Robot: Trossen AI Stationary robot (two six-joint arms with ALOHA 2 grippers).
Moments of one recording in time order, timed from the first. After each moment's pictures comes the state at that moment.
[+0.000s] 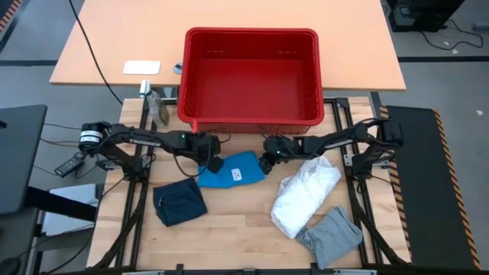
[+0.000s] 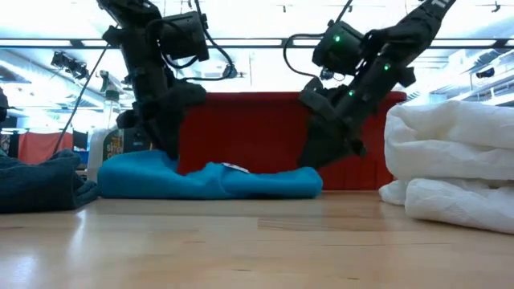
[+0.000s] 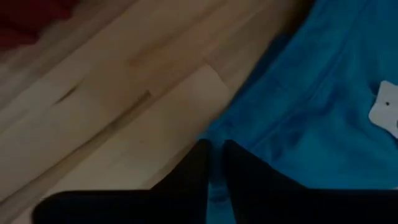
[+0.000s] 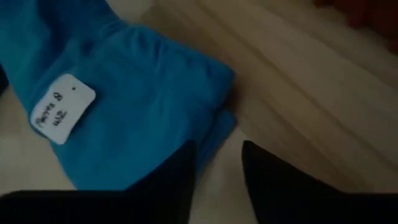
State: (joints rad) left arm 0.12 1.47 0.89 -0.63 -0.18 -0.76; right arm -0.12 1.65 0.78 0.02 0.10 0.63
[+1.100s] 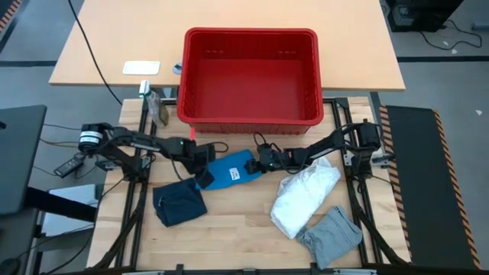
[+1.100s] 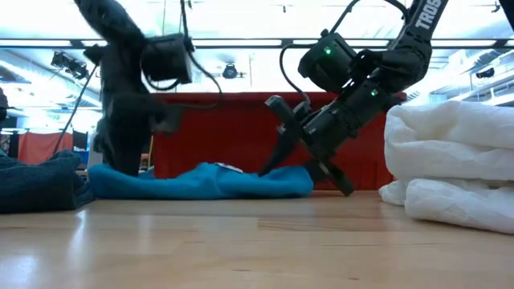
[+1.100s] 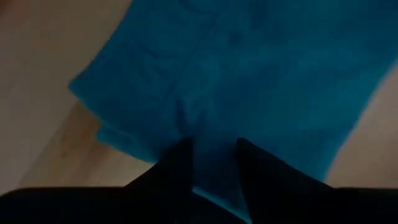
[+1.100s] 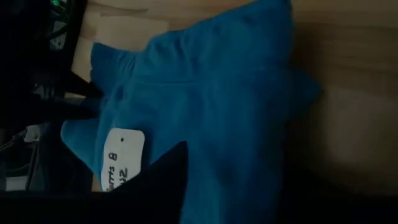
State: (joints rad) left arm 0.08 1.47 0.75 -0.60 0.11 -0.61; right arm -0.02 1.95 0.80 0.41 0.11 1.24
